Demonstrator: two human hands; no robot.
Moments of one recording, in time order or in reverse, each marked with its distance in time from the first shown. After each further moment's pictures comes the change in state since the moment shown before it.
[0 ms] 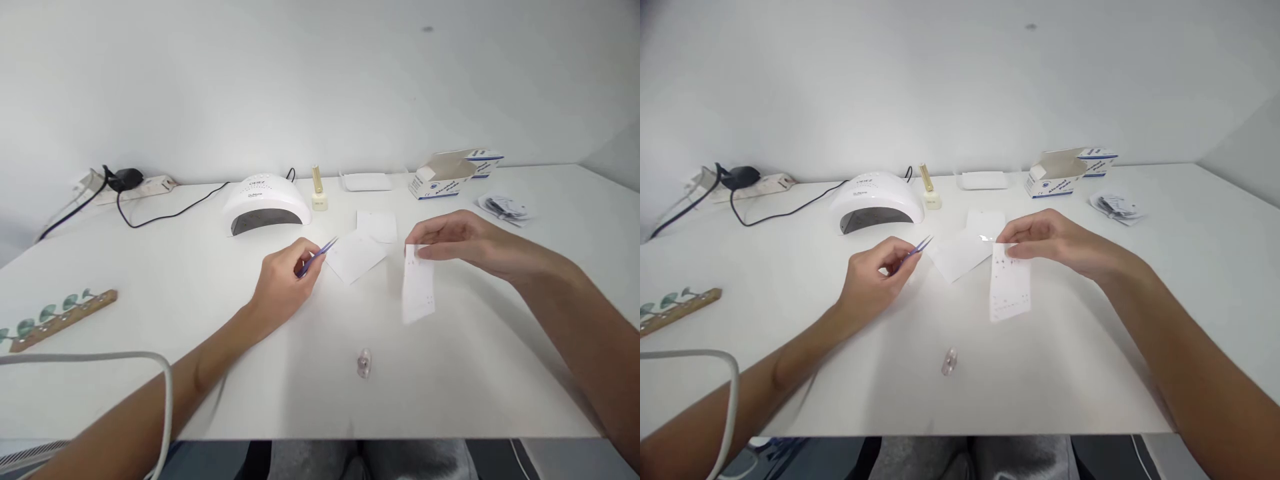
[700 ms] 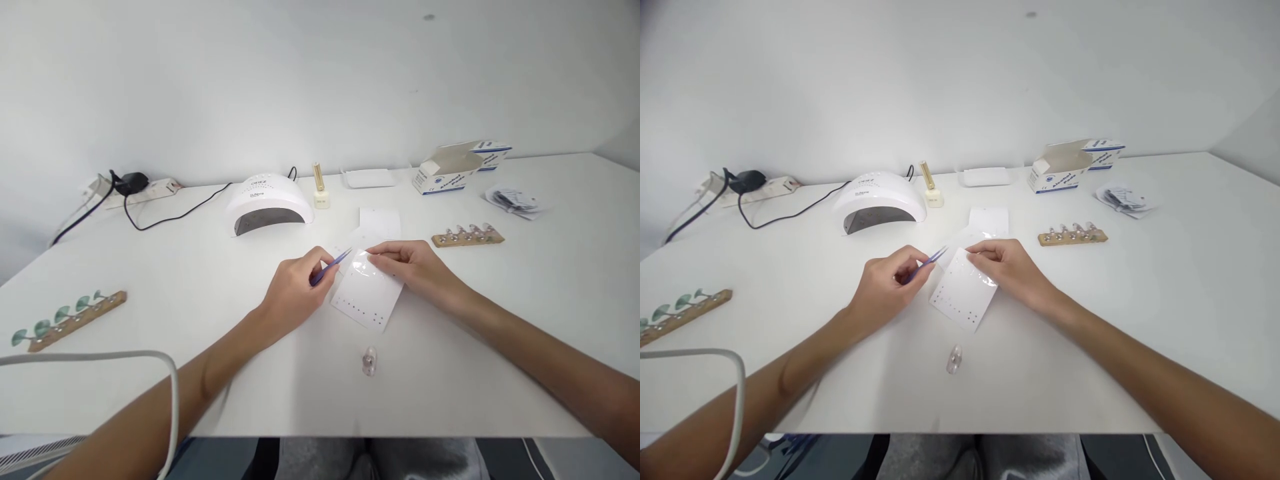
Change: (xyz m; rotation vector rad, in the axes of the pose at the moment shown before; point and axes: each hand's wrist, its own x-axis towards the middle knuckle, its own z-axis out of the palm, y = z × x) left_hand -0.007 0.006 0.005 -0.003 -0.163 -0.058; right_hand 0.020 0.024 0.076 0.146 0.232 0.037
